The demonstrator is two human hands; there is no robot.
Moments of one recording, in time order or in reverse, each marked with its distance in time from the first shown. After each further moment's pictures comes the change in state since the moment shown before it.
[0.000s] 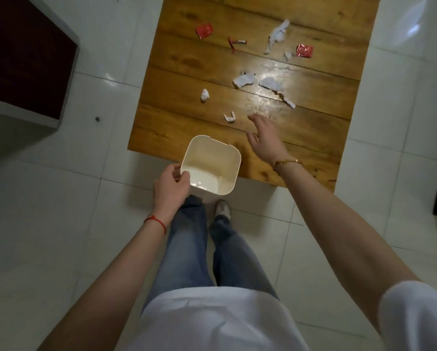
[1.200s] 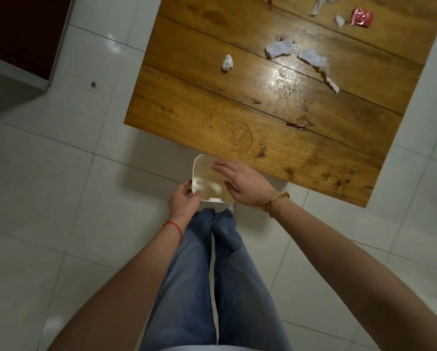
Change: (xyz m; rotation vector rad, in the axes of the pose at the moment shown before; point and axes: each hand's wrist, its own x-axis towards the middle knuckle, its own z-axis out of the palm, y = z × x) left_hand 0.040 -0.112 0.079 -0.248 -0.087 -0.406; right_hand -0.044 -0.005 0.141 -0.161 -0.399 -0.540
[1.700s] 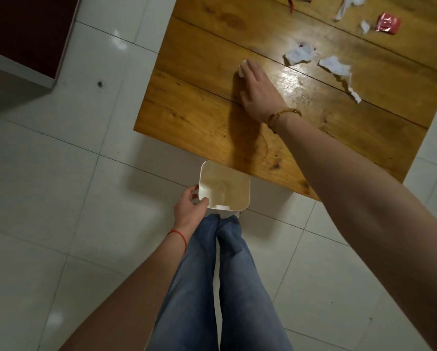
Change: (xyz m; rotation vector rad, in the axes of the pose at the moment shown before) left_hand 0.022 0.001 -0.011 -0.026 -0.042 0.001; right_hand 0.154 0.077 -0.108 -0.041 0.192 0.367
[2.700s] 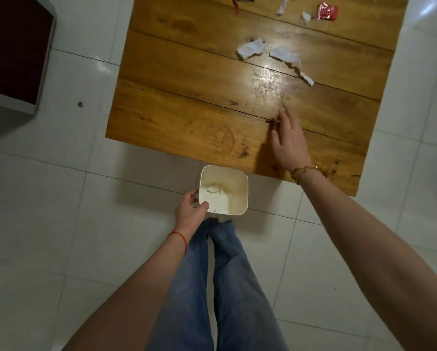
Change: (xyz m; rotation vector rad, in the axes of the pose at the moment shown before) left_hand -0.029 -0.015 0.052 0.069 -0.046 0.054; right_hand -0.177 0.093 0.022 0.130 0.249 0.392
